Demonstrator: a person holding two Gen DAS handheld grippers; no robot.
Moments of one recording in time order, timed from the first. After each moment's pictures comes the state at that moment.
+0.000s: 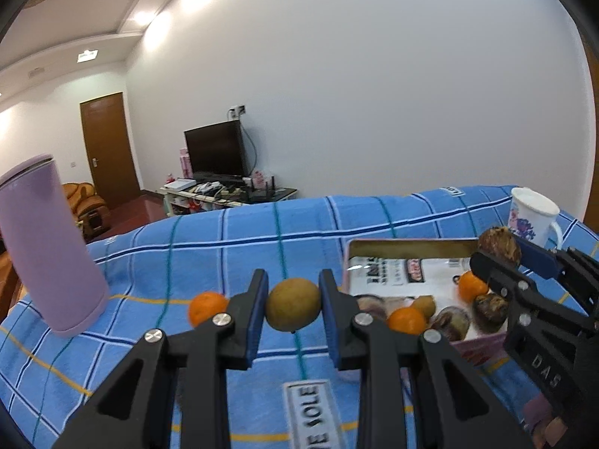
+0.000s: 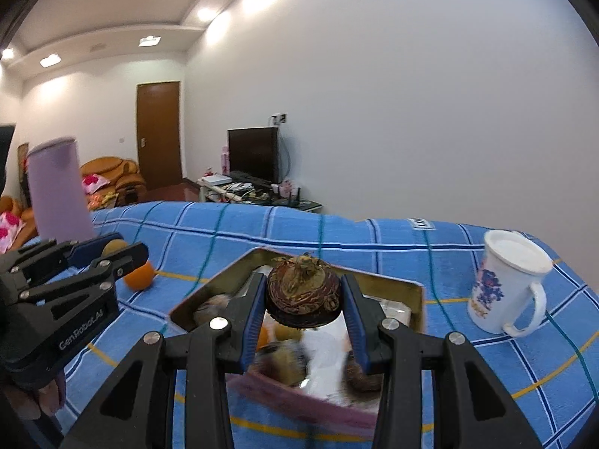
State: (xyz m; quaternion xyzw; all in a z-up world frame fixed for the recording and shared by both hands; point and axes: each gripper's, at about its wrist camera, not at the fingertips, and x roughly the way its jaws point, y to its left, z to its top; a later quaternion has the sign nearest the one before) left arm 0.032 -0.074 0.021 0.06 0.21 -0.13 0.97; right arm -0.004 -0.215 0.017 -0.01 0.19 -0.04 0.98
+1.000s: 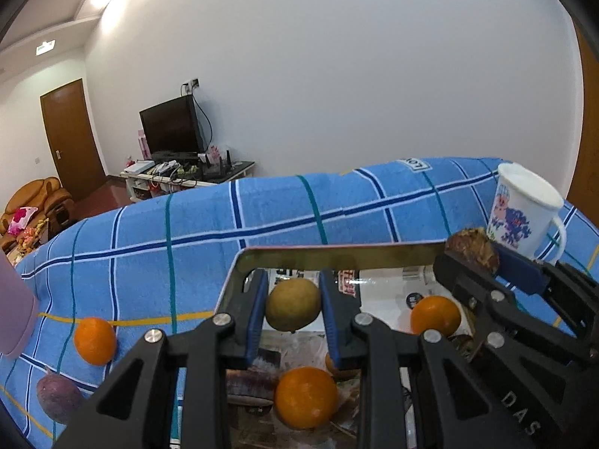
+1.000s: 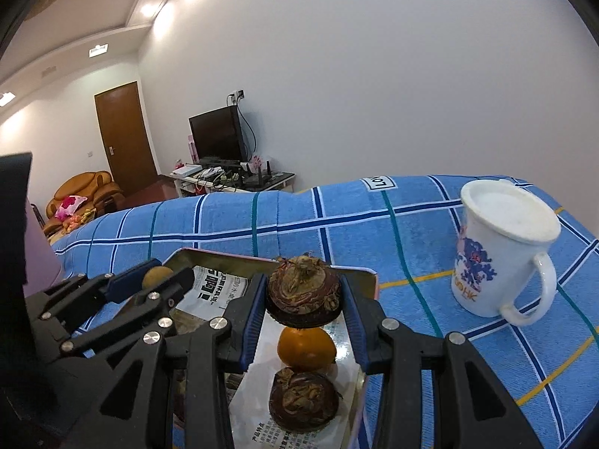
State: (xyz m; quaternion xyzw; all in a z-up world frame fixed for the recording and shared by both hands) left arm 0.088 -0.178 -0.002 0.09 0.28 -0.18 0.94; right arm 0.036 -0.282 0.006 0.07 0.25 -0.08 0.96
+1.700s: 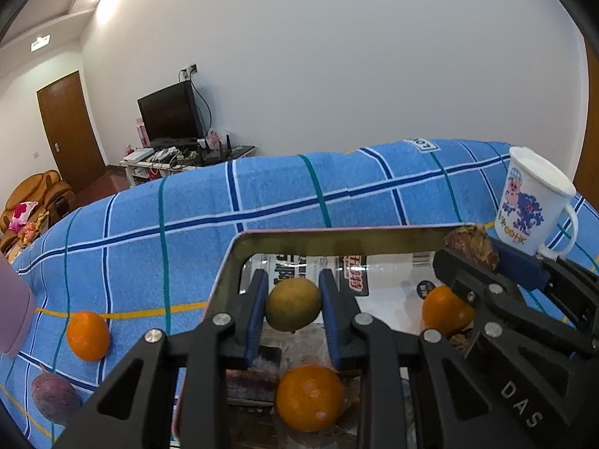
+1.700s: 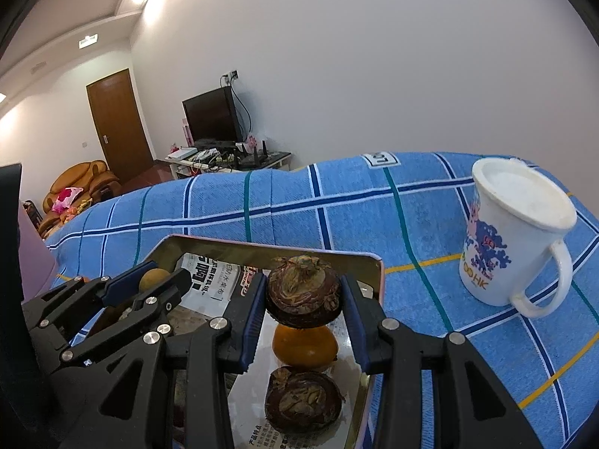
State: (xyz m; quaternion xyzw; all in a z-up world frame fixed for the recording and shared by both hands) left arm 0.105 -0.186 -0.013 0.10 0.31 -0.17 0.93; right arm 0.057 -0.288 -0.004 0.09 0.29 -0.08 0.95
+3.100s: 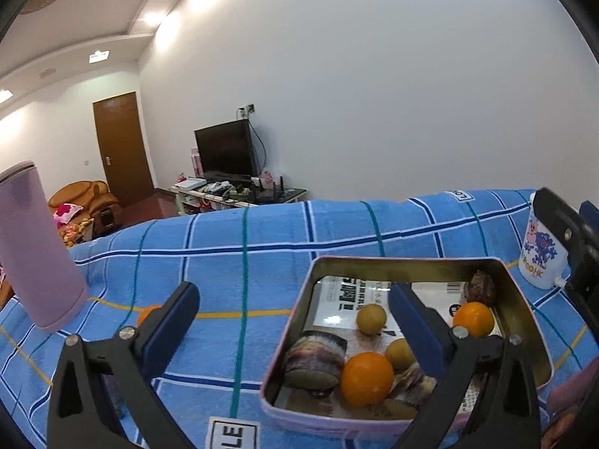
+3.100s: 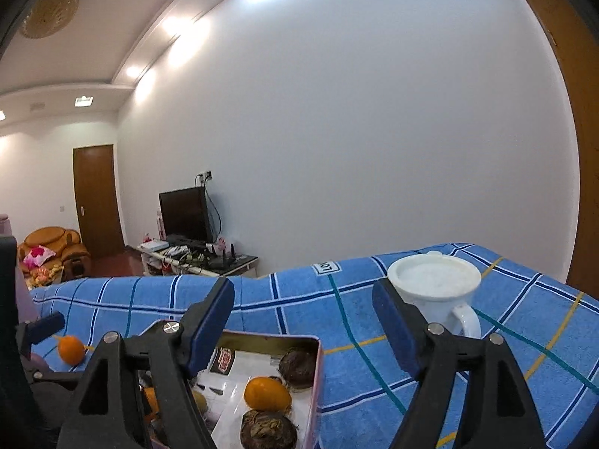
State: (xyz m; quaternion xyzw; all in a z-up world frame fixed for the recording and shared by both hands) left arm 0.060 -0.138 0.005 0.06 0.21 -0.08 0.97; right arm -0.016 -0.276 0.031 0.05 0.08 -0.17 0.98
